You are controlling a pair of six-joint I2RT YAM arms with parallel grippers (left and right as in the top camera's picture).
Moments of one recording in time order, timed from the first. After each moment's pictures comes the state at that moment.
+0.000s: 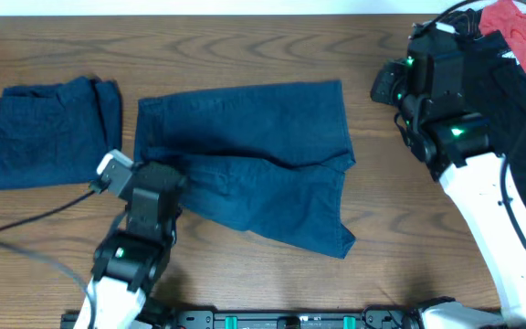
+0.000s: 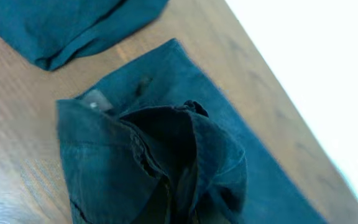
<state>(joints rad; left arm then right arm) -0.29 0.88 0.60 -0.43 -0.44 -1.12 0.27 1.44 1.31 -0.52 0.21 0.44</state>
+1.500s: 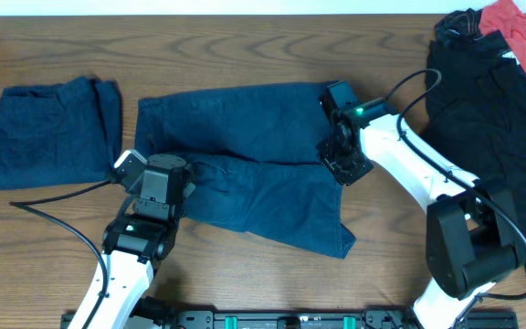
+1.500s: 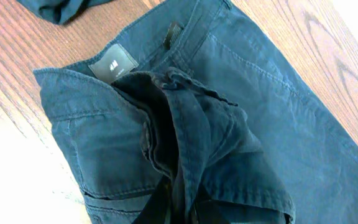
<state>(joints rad) -0.26 1.01 0.60 -0.49 -0.32 -1.06 0.42 1.87 1.31 -0.96 -0.06 1.39</state>
